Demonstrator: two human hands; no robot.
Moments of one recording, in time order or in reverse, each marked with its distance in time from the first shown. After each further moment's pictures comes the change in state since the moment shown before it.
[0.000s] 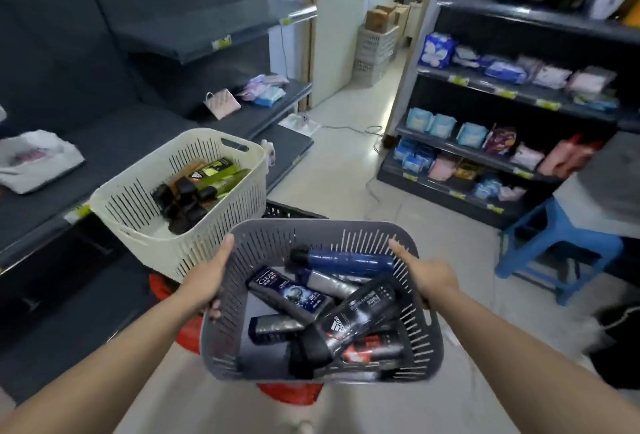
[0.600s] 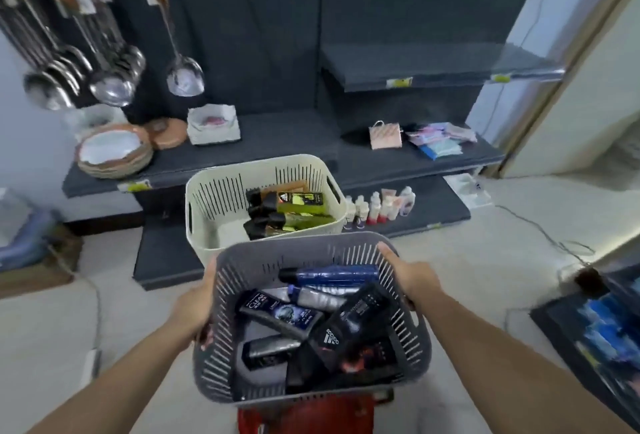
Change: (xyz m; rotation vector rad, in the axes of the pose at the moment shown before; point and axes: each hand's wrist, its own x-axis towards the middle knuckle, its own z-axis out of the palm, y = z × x) left_hand 0.056 0.057 0.059 -0.381 0.752 -0.469; right_hand 0.241 -0.248 0.093 -0.325 -0.562 -0.504
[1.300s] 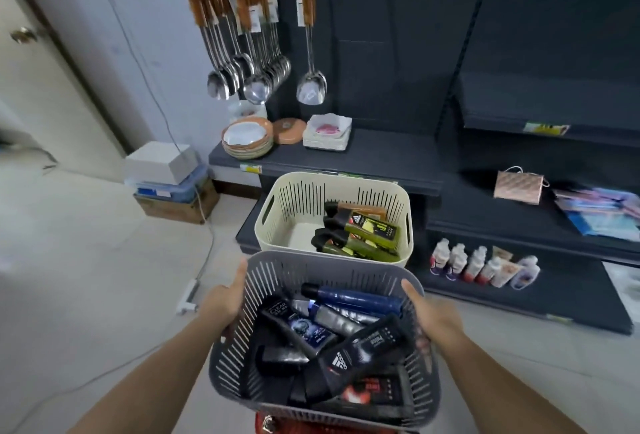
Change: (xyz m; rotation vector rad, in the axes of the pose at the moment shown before) left_hand -0.033 0.020 0.031 -0.223 0.408 -0.356; right_hand 0.080 -0.056 0.006 -0.095 -0.369 -0.189
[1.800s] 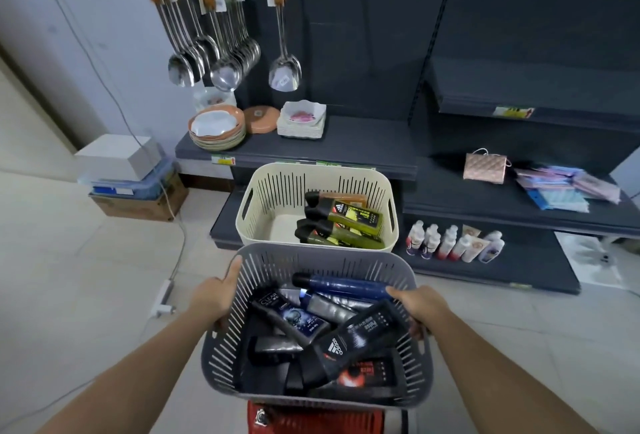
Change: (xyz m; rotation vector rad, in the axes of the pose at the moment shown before) left_hand 0.028 0.001 0.003 0.274 -0.085 0.153; right_hand 0.003 -0.004 0.007 -0.319 -0.062 0.068
